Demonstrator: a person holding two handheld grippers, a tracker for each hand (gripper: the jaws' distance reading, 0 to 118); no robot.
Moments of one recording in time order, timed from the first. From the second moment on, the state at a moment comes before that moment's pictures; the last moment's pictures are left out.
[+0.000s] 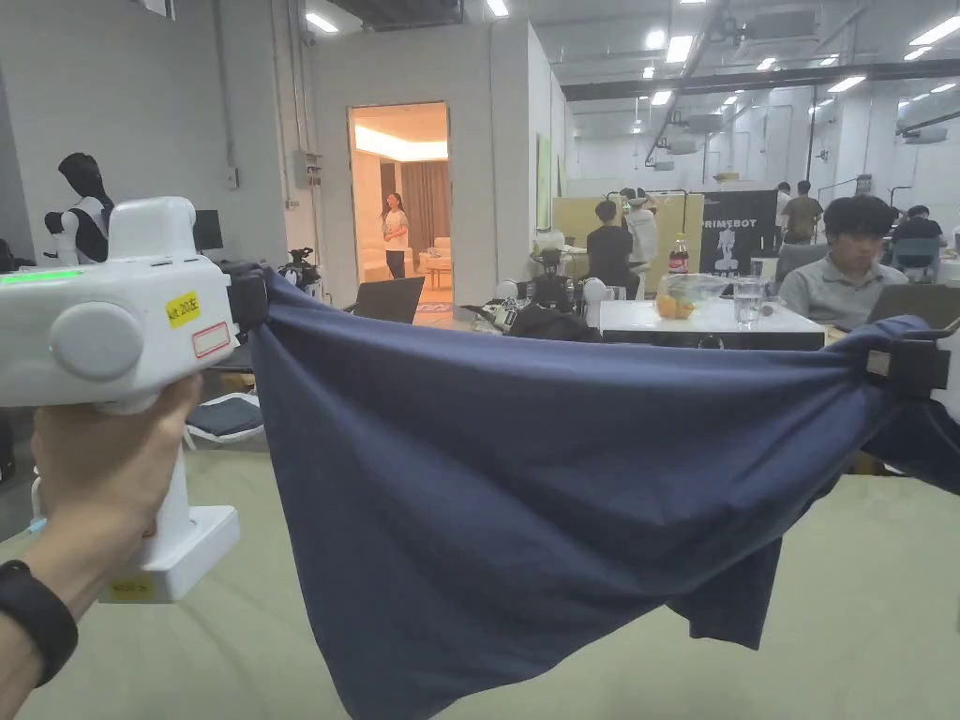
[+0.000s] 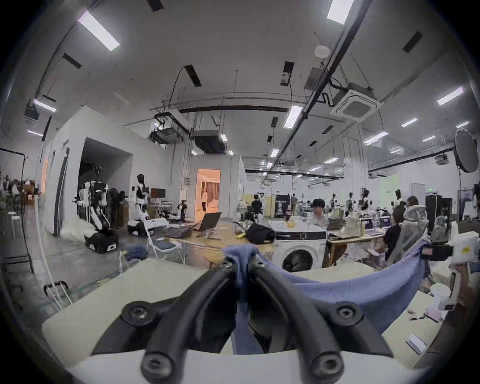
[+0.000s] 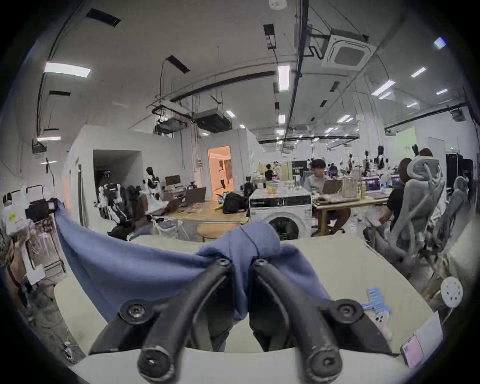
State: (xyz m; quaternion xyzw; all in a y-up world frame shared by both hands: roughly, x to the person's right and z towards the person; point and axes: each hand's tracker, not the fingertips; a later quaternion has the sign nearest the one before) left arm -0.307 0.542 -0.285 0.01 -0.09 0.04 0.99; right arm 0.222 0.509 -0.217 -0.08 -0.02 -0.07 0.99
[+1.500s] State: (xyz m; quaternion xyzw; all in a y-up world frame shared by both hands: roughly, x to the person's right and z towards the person) left arm -0.358 0.210 -0.109 -0.30 -0.14 0.09 0.94; right arm 0.225 0.202 -0.026 -0.30 -0.03 -0.13 0.94
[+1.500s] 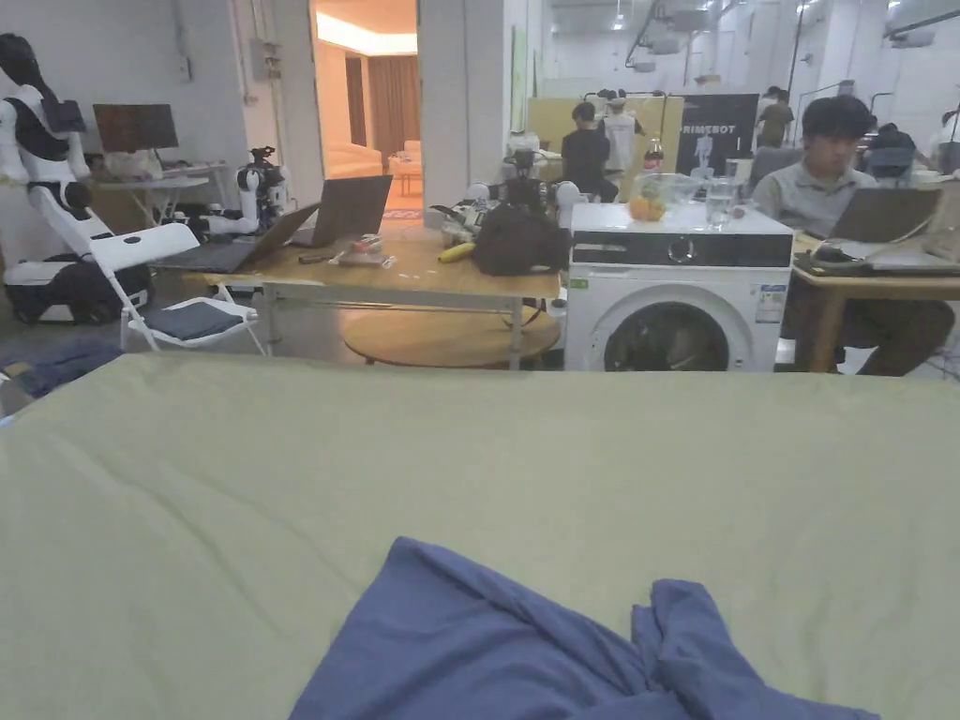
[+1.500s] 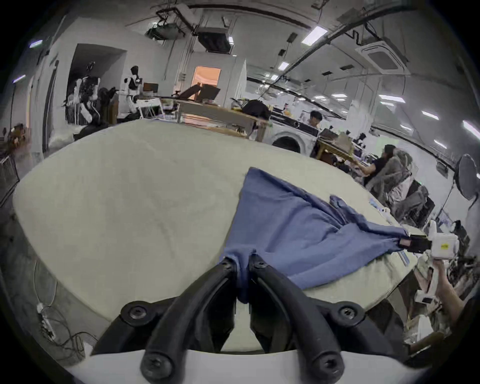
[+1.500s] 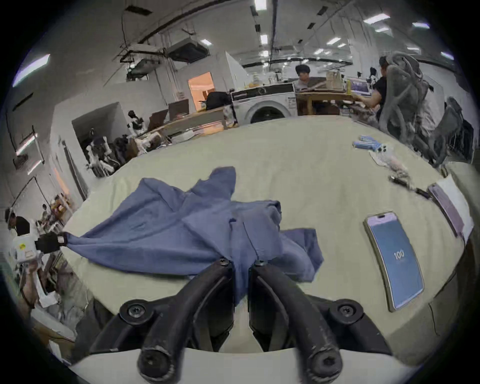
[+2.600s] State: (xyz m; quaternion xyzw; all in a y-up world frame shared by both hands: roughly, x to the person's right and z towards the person) left arm -0.248 0.325 -0.061 -0.03 -0.18 0.02 0.98; right arm 0.118 0.284 -0.018 -0.08 -0.01 0.03 1.00
